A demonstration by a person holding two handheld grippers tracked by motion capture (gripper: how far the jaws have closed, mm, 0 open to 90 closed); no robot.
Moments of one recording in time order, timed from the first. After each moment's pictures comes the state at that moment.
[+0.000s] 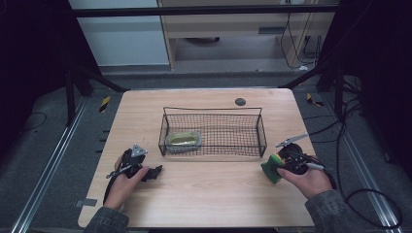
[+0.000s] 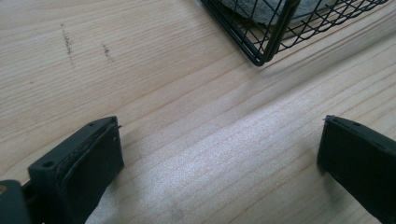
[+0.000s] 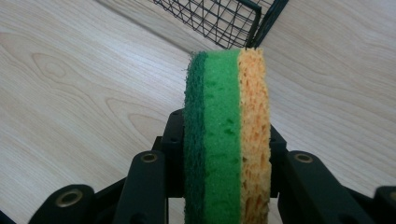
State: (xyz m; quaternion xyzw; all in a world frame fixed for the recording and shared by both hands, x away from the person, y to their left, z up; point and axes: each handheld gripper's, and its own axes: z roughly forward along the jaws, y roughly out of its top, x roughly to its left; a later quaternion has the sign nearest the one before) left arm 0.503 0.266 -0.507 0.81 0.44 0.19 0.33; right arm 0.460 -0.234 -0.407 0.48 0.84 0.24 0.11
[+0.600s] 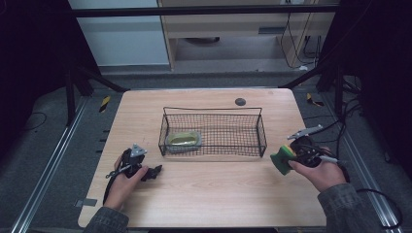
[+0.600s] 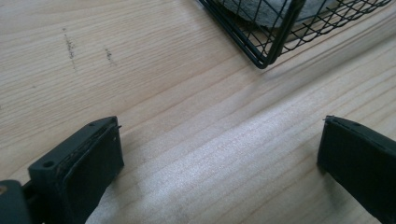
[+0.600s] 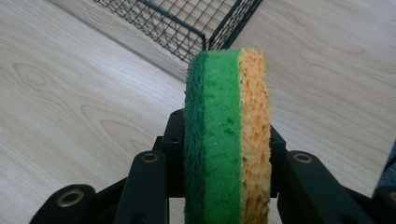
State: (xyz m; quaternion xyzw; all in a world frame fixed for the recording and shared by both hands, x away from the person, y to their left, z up) left arm 0.506 0.269 -0.508 0.81 0.44 0.19 0.33; right arm 0.470 -0.260 -0.384 0.48 0.83 0.24 0.14
